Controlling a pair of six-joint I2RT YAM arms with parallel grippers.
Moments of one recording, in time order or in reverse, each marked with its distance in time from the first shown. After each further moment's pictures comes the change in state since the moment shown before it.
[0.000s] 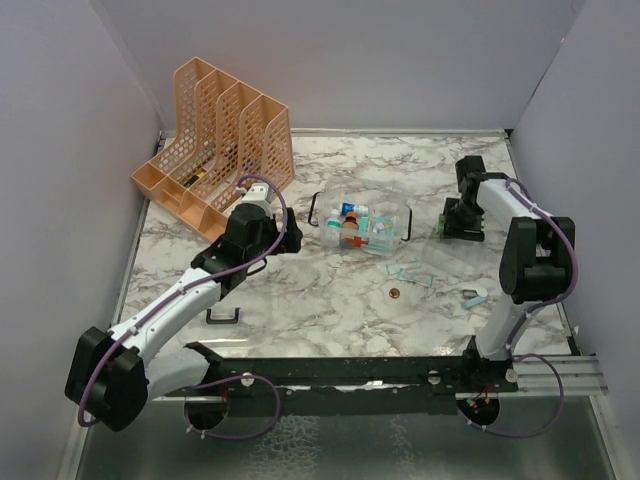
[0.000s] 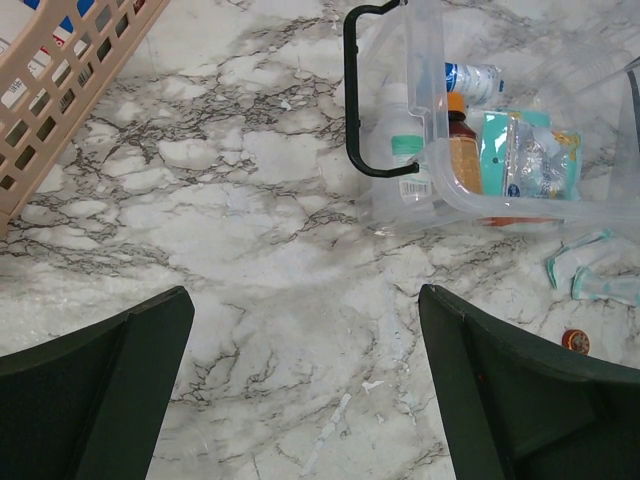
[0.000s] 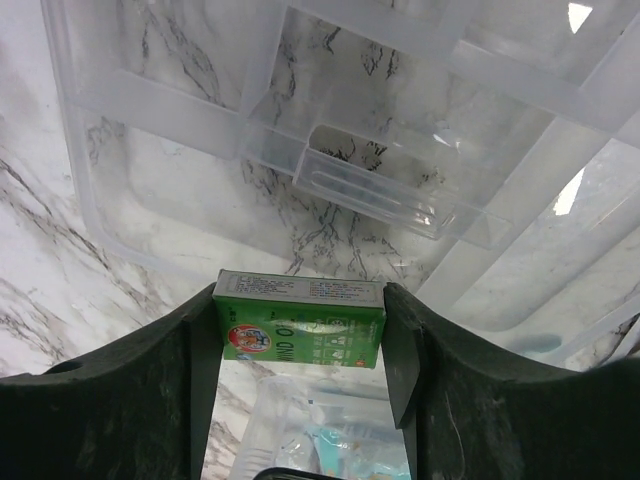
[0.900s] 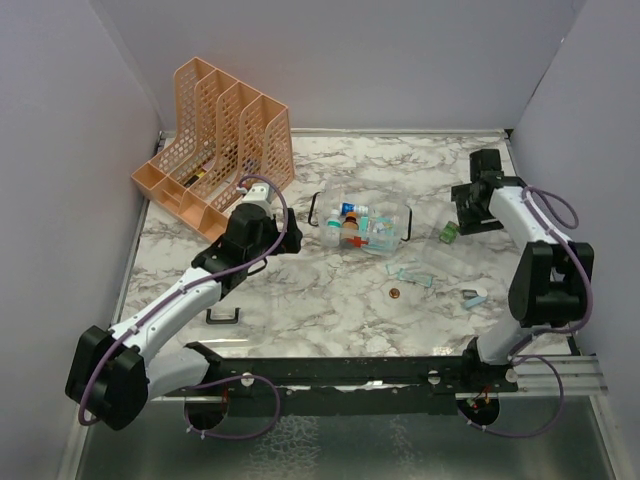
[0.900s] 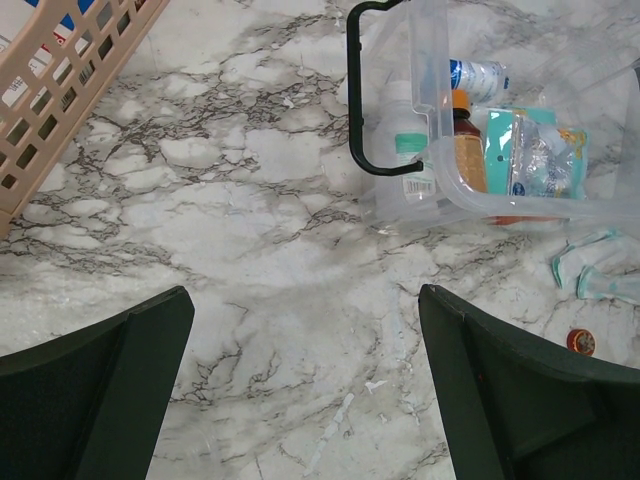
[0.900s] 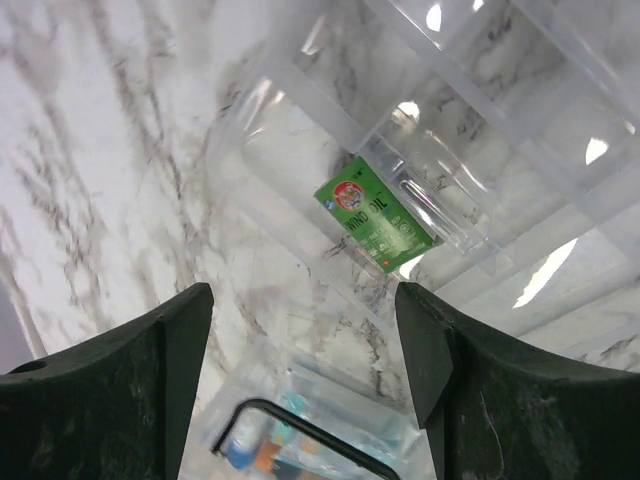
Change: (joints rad) left arm 0.000 0.008 0.002 0.000 -0.001 0.006; right arm -0.014 -0.134 -0.038 0.092 0.077 -0.273
